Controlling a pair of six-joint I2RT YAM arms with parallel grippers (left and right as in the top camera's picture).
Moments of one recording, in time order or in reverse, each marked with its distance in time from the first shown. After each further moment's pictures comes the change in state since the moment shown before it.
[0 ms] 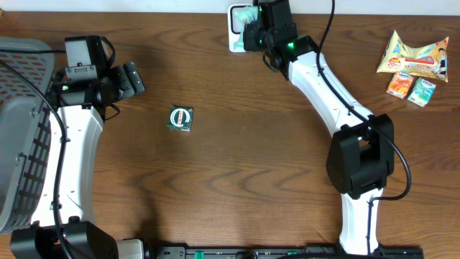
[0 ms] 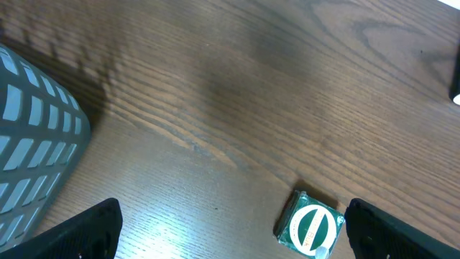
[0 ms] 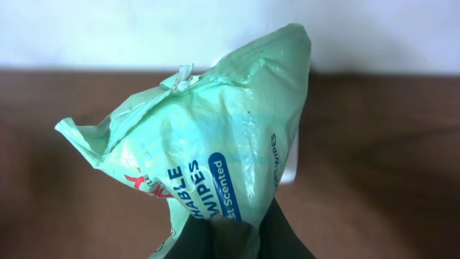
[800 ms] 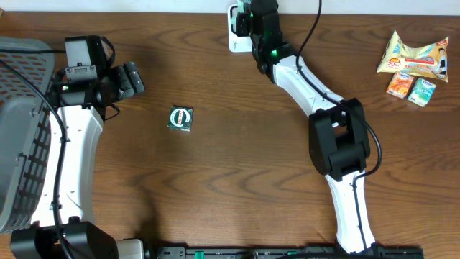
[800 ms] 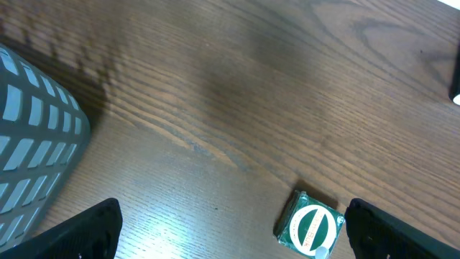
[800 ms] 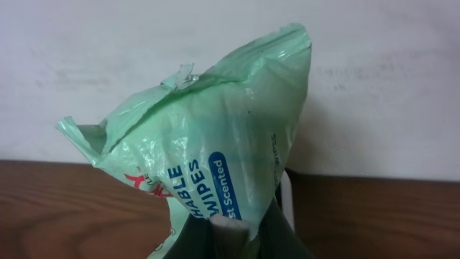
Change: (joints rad) left arm 0.000 0.000 0.000 0.000 0.000 0.000; right arm 0.008 0.221 0.063 0.443 0.162 -0.079
